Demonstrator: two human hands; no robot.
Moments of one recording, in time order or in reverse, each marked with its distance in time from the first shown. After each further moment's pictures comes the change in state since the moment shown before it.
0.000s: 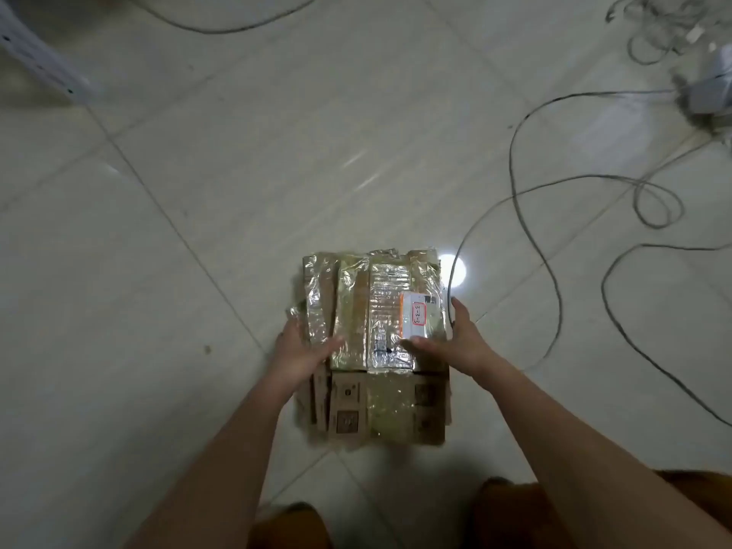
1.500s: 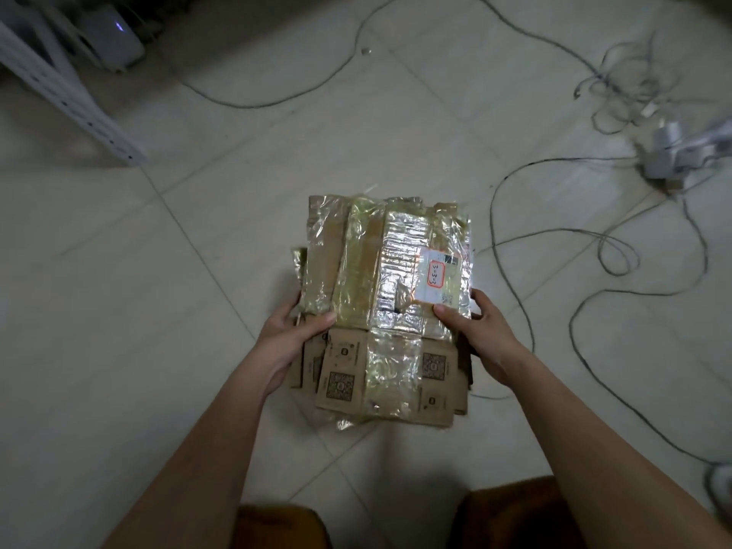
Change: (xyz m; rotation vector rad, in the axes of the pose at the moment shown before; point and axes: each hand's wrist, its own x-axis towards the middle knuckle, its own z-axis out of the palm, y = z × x) left_hand -0.046 0.099 -0.054 -0.451 -0.098 0.048; right_hand -0.052 -0.095 -0.077 0.495 -0.003 -0.114
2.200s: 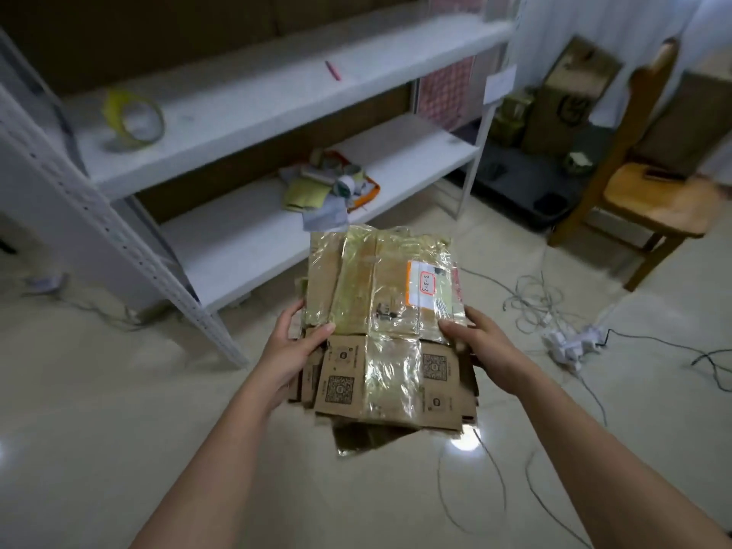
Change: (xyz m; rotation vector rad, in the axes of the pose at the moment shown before) left_hand -0.389 0.496 -0.019 0.103 0.041 0.349; right_hand -0.332 -0.530 0.060 -0.128 -0.074 -0.251
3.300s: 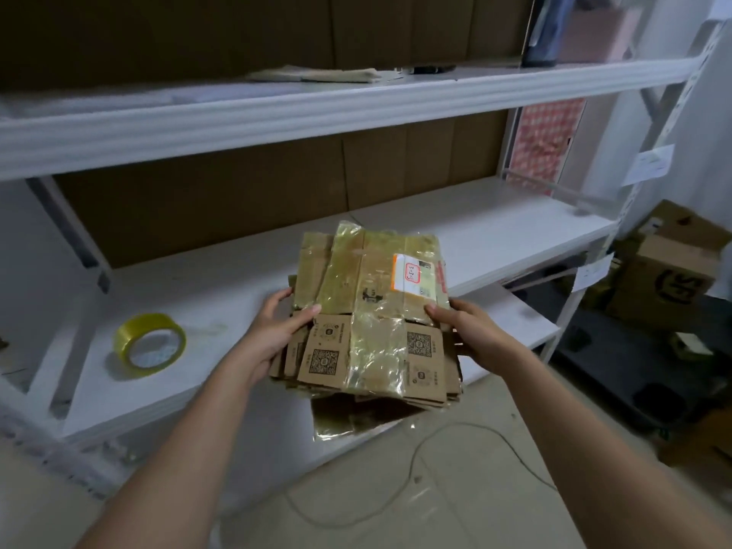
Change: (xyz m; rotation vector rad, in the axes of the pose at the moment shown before) left_hand 0.321 0.394 -0.078 -0.039 0.185 0.200; right_hand 0.391 -0.411 0.027 -0.105 -0.212 -0.289
